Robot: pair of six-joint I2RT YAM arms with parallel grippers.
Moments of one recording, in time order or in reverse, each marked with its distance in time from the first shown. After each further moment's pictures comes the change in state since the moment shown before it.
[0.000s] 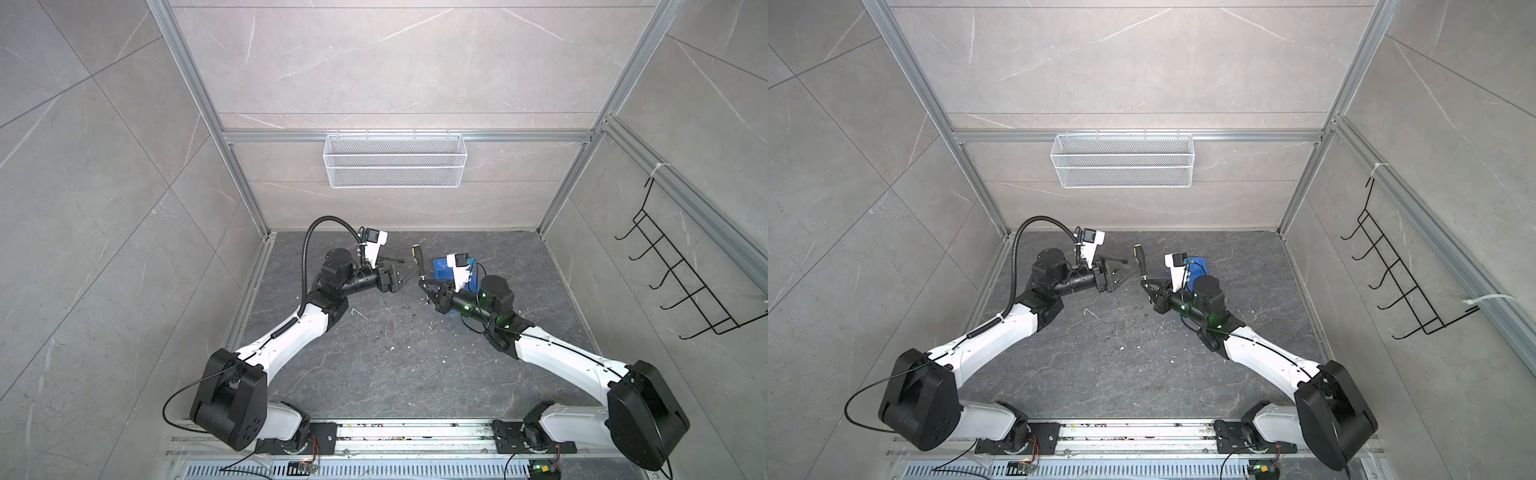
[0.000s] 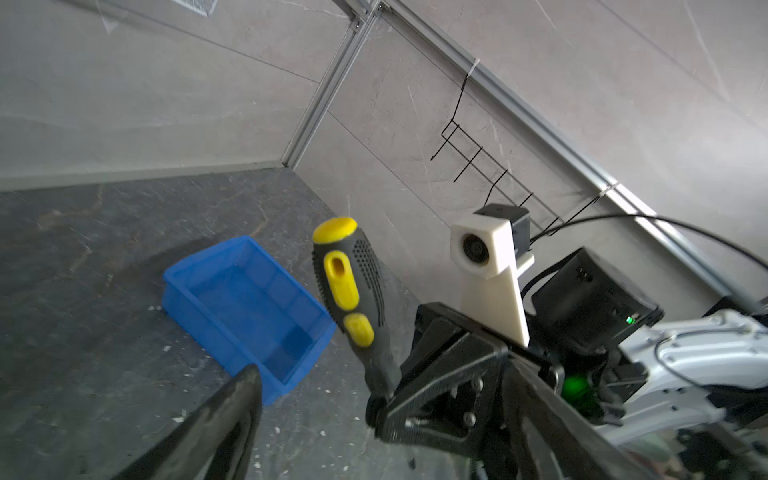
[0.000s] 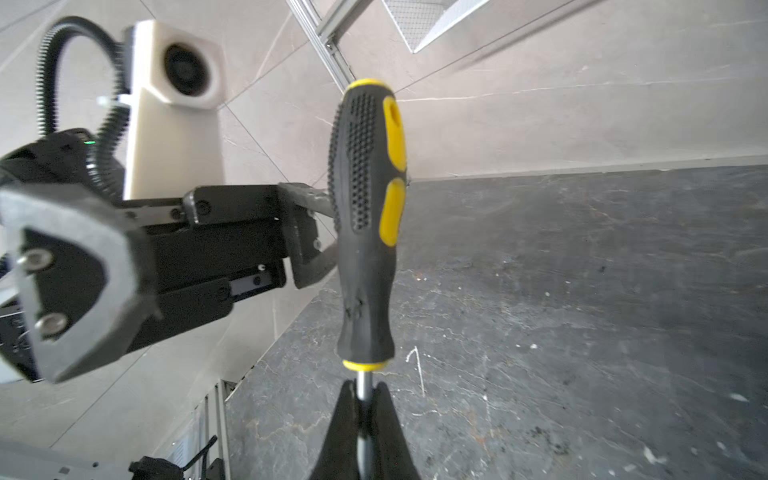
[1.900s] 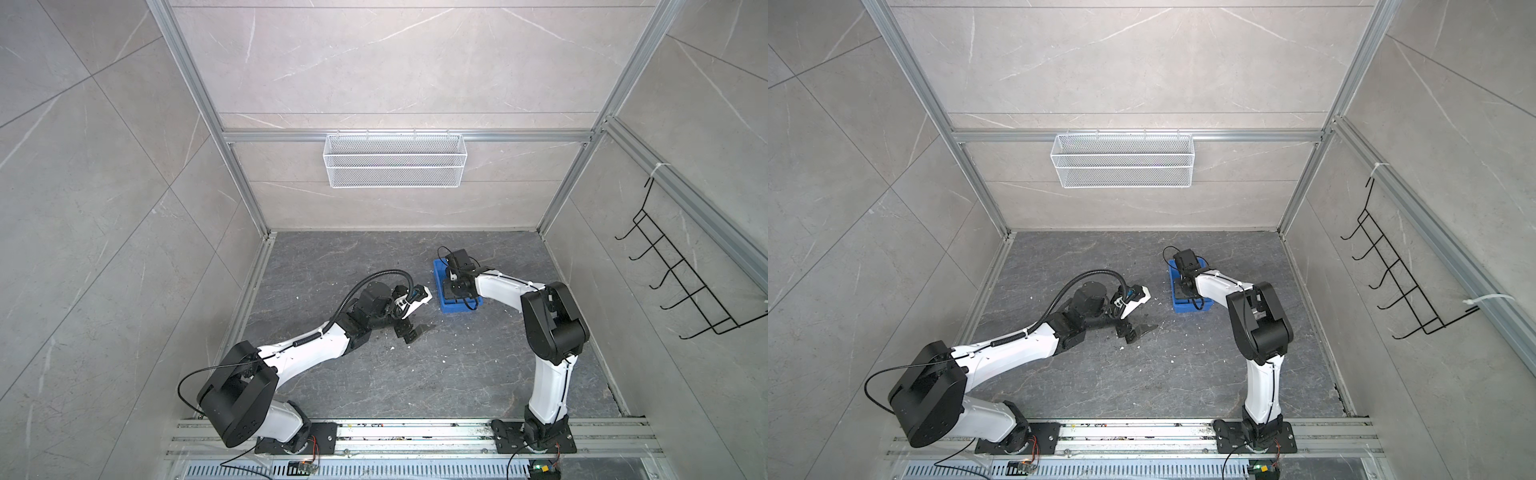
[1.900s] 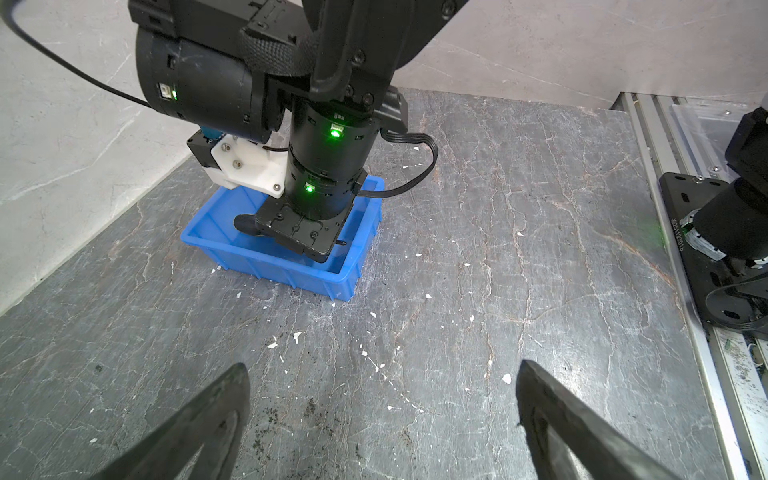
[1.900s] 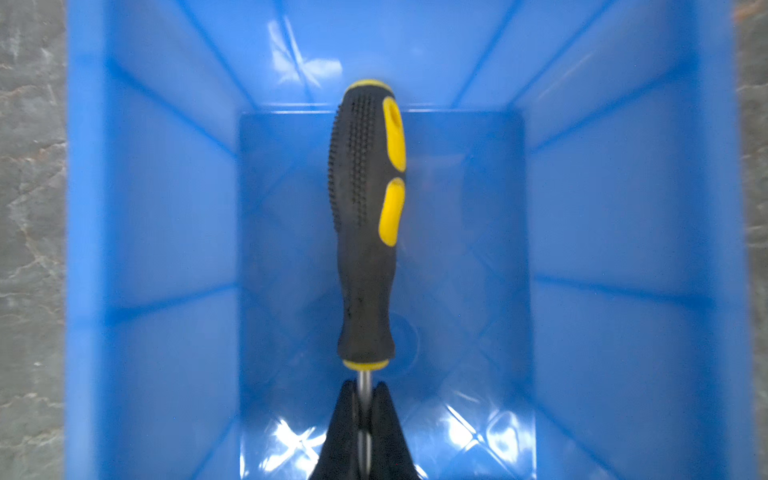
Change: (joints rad) left arm -0.272 0.056 -0.105 -0.222 -0.311 0.804; right arm -0.179 0.705 0.597 -0.872 0.541 -0.257
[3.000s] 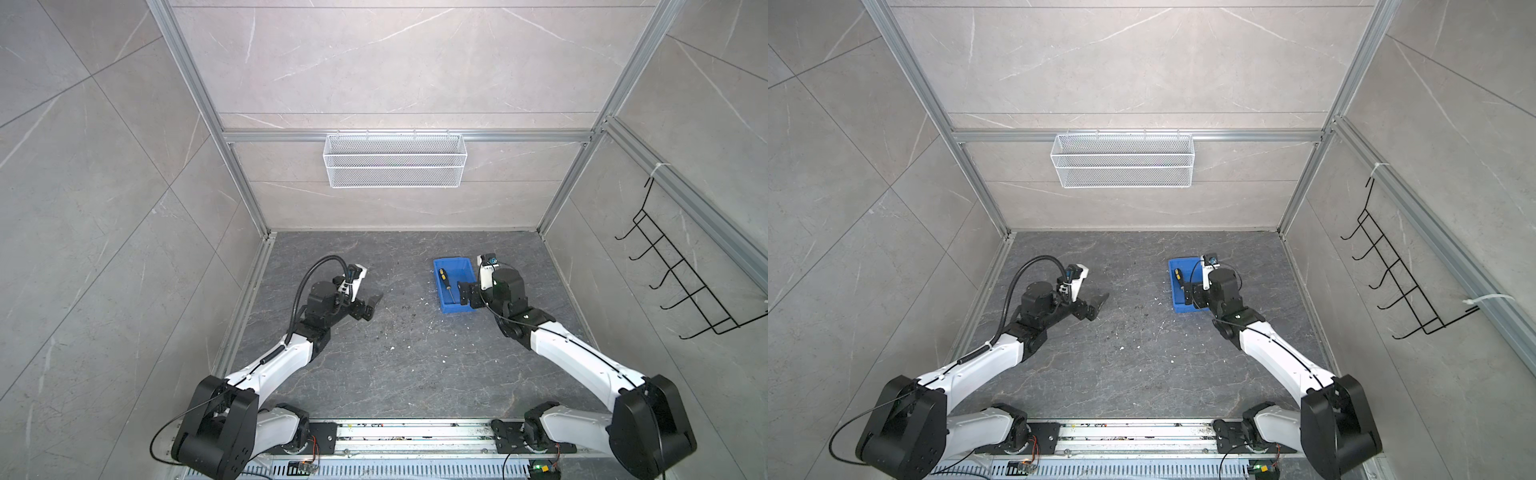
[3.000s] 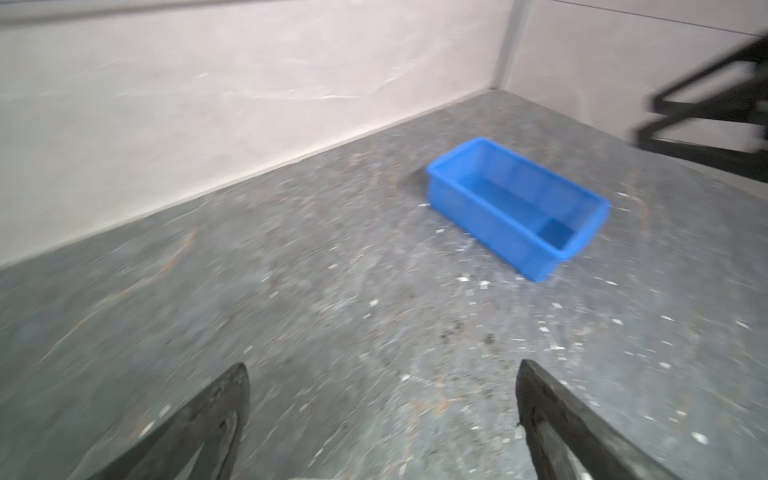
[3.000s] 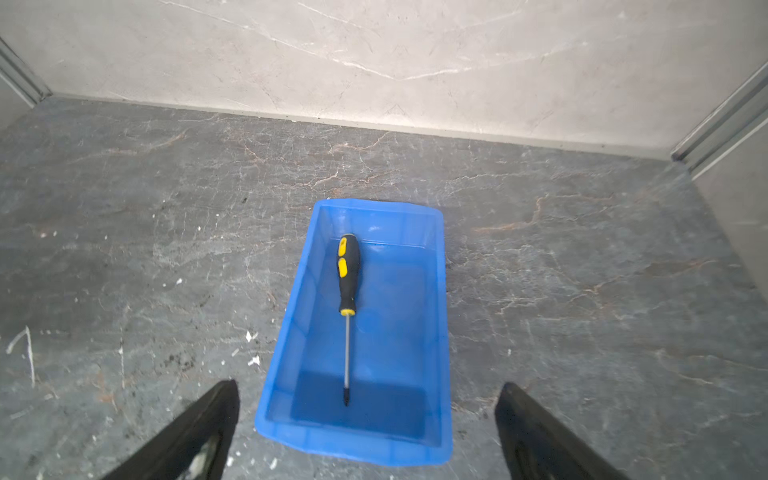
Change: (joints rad) left arm 0.413 -0.220 -0.264 0.154 -0.141 -0.216; right arm -0.011 -0.775 -0.605 0.435 -0.016 -0.193
